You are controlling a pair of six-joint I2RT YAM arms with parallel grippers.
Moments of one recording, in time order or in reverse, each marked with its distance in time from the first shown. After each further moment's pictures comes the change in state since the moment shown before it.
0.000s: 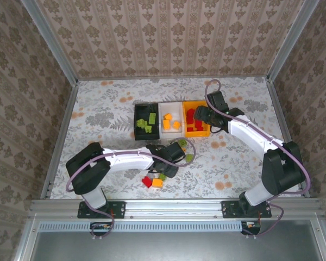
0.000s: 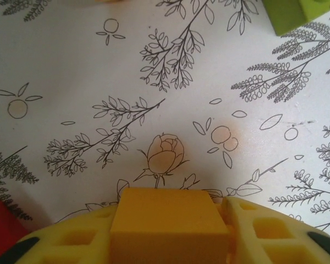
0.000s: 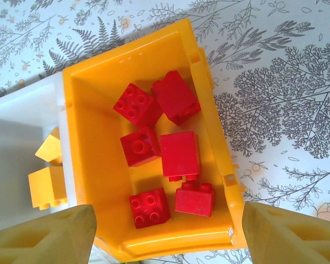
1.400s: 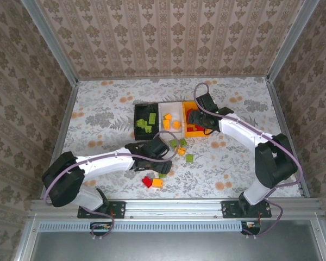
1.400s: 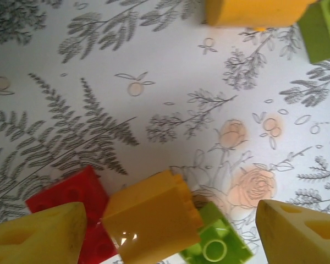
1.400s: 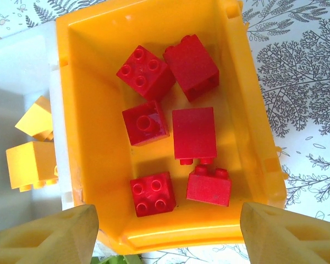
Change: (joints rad) left arm 0.111 -0.238 -0.142 0.022 0.021 -0.007; right arm 0.080 0.089 0.044 -0.040 0.041 -0.014
